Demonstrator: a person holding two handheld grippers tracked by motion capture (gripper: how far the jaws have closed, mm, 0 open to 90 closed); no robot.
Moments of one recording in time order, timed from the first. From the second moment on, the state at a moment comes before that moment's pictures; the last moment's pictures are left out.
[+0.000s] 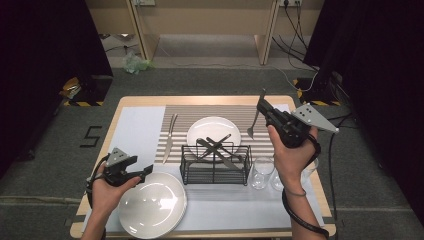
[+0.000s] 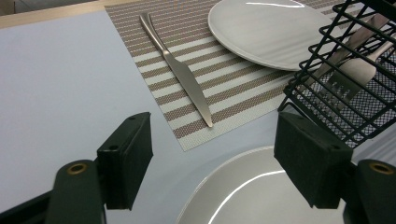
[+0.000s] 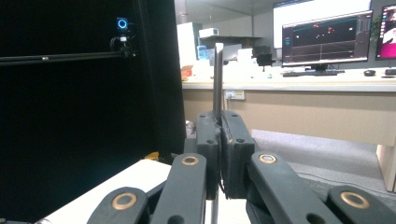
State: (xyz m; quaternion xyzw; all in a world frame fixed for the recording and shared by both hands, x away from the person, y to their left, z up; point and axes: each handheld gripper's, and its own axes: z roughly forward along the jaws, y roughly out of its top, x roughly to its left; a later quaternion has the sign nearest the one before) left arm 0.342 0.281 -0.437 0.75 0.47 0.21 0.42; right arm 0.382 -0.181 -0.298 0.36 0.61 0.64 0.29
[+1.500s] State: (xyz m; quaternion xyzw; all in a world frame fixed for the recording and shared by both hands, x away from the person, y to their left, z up) left arm 0.342 0.283 -0.437 0.75 0.47 0.21 0.42; right arm 0.398 -0.190 -0.304 0.38 0.61 0.63 0.30
